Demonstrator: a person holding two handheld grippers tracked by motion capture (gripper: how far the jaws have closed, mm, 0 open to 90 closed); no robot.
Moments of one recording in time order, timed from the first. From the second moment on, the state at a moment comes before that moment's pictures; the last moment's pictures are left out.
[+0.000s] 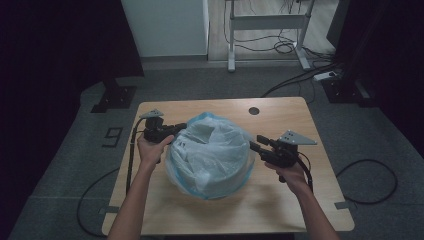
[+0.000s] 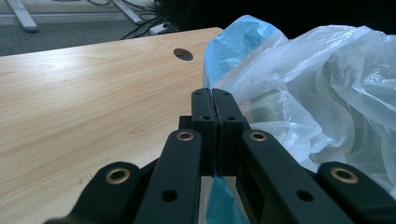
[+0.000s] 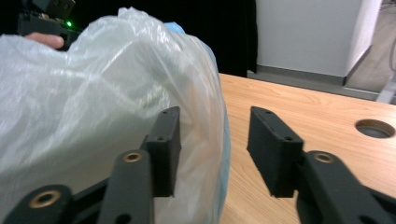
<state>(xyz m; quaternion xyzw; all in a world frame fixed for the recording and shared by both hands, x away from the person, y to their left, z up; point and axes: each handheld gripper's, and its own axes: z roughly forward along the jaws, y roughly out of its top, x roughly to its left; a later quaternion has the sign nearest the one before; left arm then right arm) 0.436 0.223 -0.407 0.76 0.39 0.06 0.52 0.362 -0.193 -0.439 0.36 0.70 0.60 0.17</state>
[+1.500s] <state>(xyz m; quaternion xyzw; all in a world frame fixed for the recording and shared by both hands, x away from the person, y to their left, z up) 0.423 0.232 -0.425 0.75 0.42 0.09 0.49 0.373 -0.172 -0.477 0.47 0.70 0.51 0.18</state>
